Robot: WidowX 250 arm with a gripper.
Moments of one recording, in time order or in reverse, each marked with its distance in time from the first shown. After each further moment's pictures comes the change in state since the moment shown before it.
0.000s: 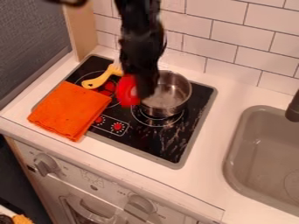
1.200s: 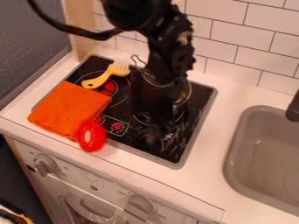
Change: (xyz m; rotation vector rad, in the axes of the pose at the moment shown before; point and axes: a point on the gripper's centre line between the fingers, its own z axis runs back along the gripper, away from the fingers) arm -0.010 -0.062 -0.006 0.128 0.113 -0.093
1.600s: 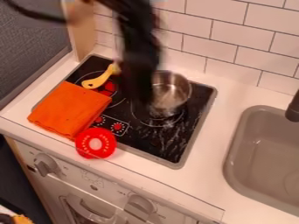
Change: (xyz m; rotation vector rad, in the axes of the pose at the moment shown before) arm -0.028 0.049 0.022 -0.204 -0.109 0.146
